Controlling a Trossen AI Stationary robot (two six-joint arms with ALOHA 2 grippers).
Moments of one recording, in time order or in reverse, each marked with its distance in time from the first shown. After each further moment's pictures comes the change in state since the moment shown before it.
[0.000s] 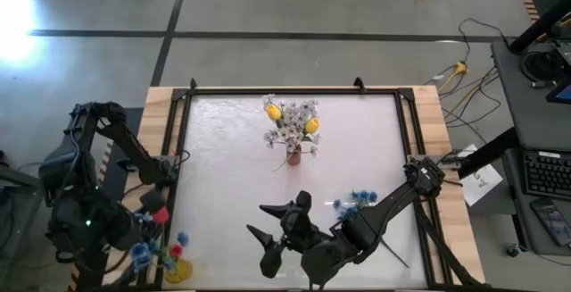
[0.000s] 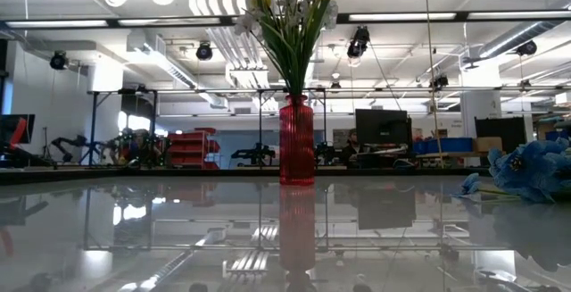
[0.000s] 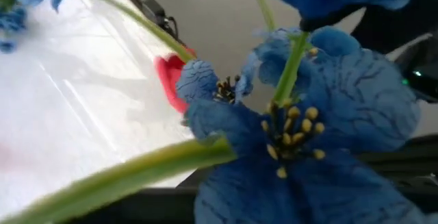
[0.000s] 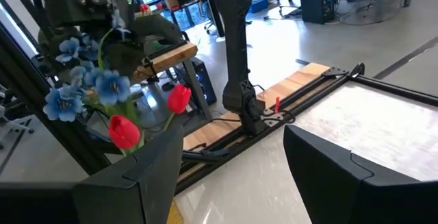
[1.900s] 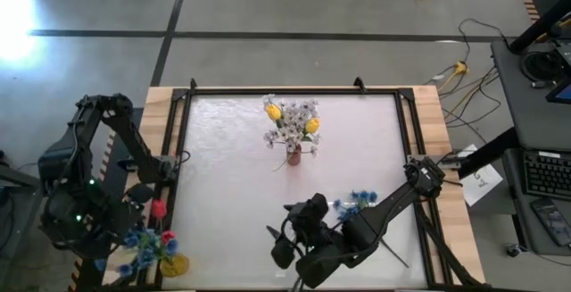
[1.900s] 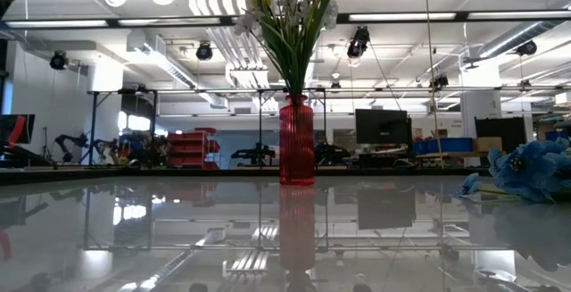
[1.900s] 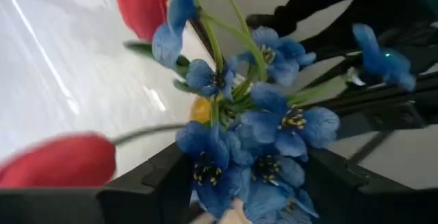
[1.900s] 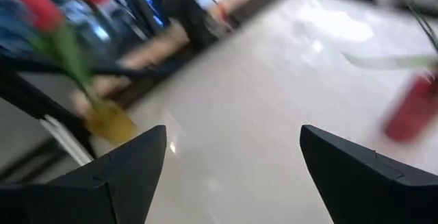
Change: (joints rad) left arm -0.146 -0.134 -0.172 -0.041 0.043 -0.387; right arm 0.000 0.000 0.000 -0.565 -0.120 0.485
